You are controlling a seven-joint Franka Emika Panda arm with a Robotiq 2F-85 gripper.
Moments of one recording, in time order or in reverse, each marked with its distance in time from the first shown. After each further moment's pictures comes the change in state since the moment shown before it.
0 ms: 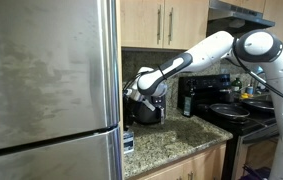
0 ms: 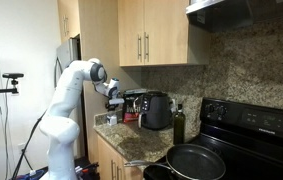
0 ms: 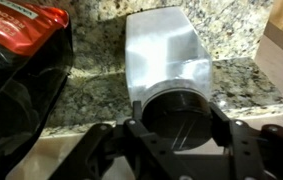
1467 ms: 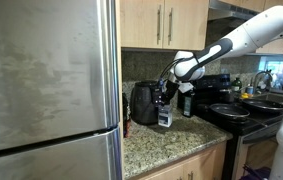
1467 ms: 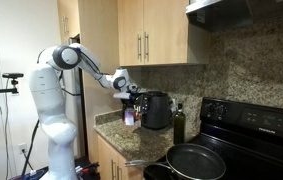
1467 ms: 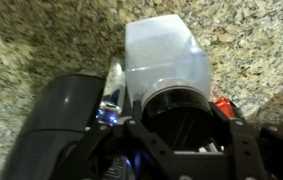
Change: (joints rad) arm -0.128 -0.520 -0.278 -0.406 -0.103 -0.017 0.706
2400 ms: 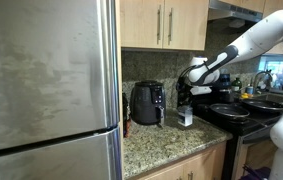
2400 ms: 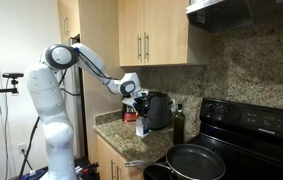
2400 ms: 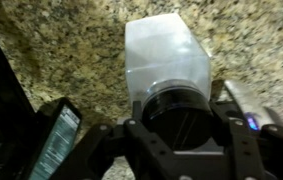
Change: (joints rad) arm -0.174 -0.015 -0.107 -0.096 -0.141 0.046 0.322
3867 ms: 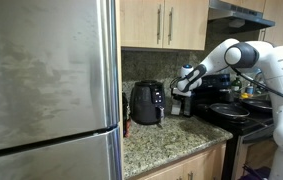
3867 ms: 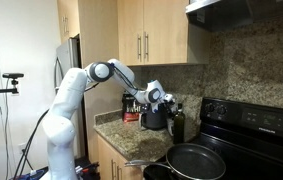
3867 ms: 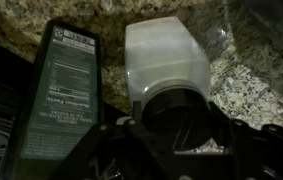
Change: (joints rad) arm 0.096 0.581 -0.254 0.567 -0.165 0.217 0.675
